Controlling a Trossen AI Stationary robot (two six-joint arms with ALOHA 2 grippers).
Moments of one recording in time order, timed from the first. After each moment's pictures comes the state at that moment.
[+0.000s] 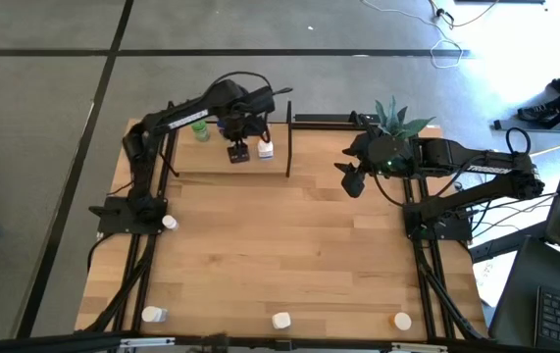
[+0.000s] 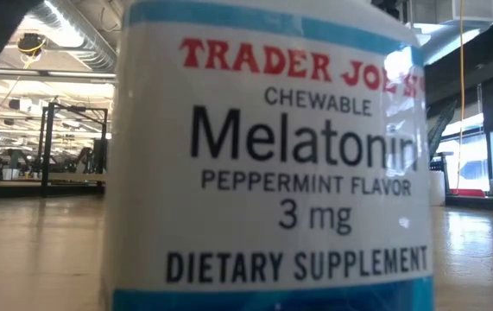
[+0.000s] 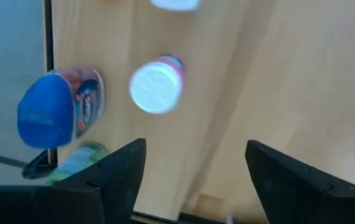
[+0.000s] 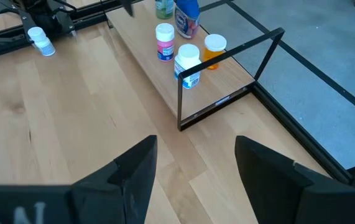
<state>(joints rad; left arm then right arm) 0.51 1.89 1.91 -1.48 -0.14 0.26 -0.04 1.14 1.25 -0.82 0.39 0.33</state>
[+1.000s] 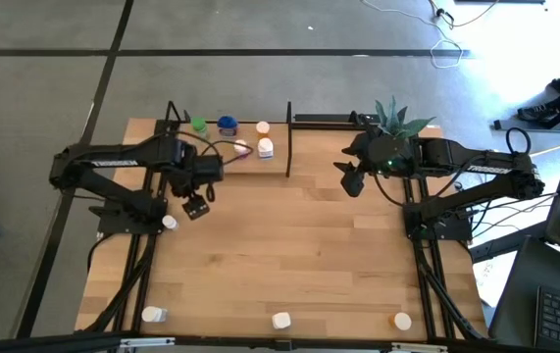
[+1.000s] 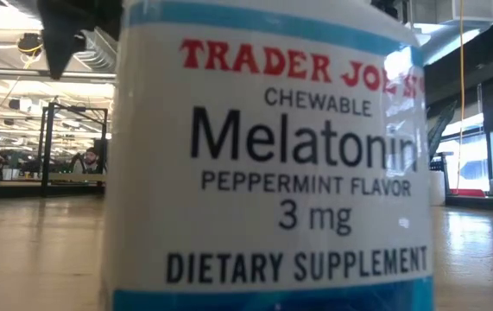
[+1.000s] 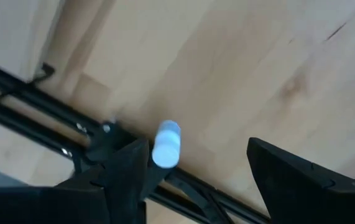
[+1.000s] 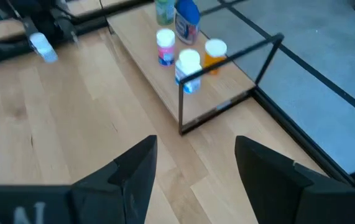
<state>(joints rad) 0.09 1.26 1.26 -1.49 0.00 -0.56 -0.04 1.14 1.25 -0.80 0.39 0.33</state>
